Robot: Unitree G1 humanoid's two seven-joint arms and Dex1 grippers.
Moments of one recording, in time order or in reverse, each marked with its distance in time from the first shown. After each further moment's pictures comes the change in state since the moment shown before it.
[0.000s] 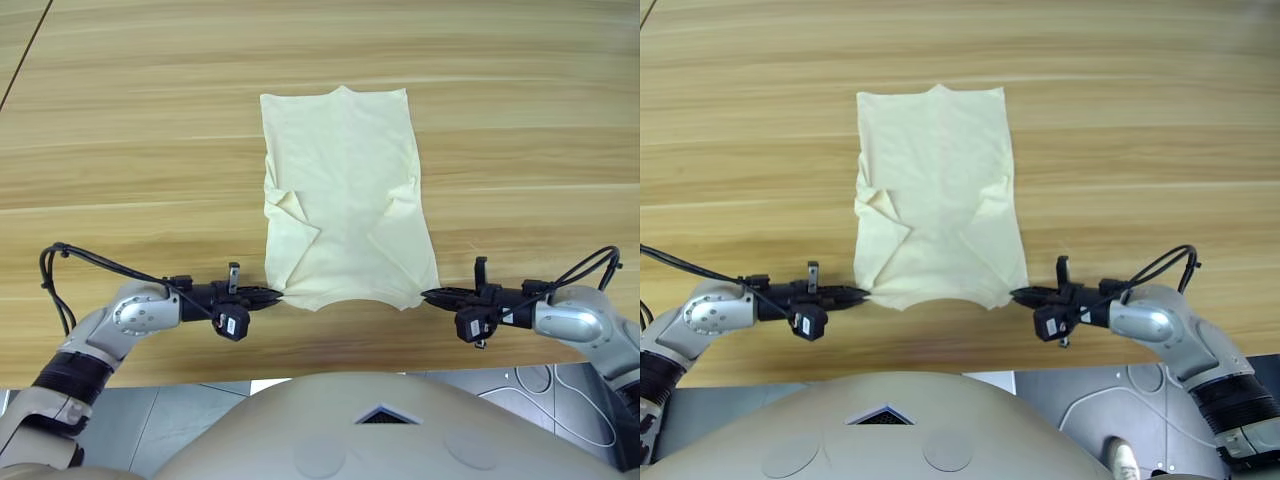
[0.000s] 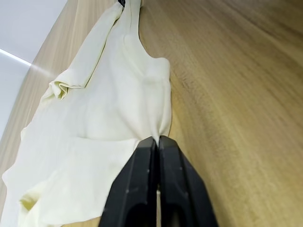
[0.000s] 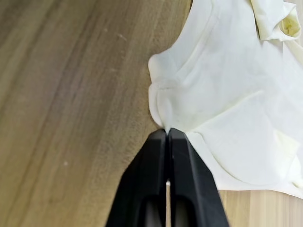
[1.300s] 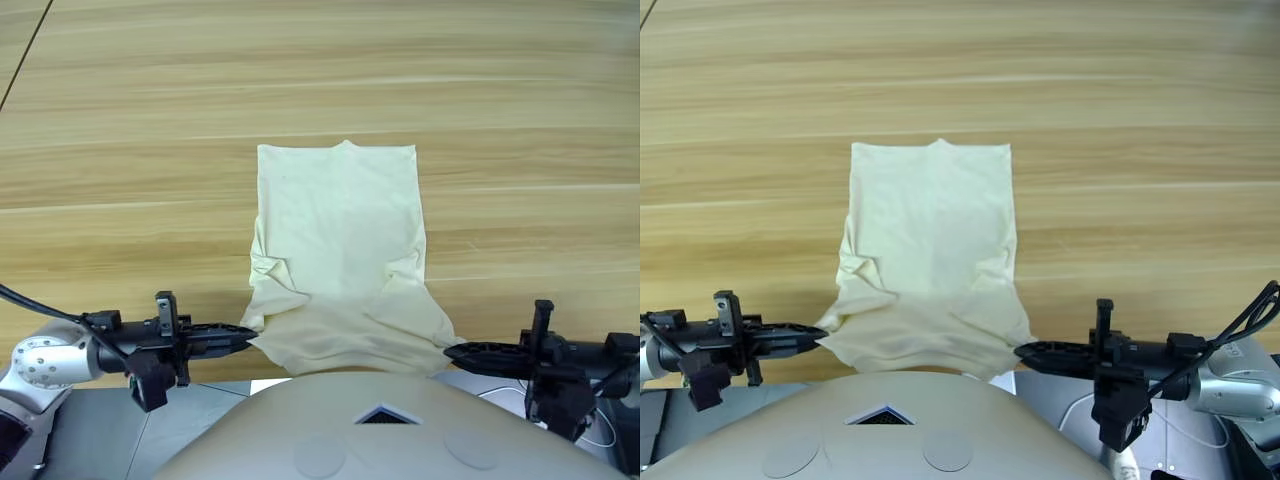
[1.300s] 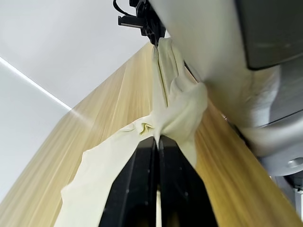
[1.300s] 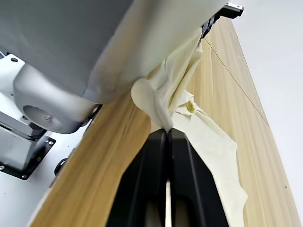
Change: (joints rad) left arm 0.321 0.285 0.096 -0.264 -0.550 -0.196 -0.074; right arm 0.442 -0.177 -0.327 -0.301 0.397 -0.370 0.050
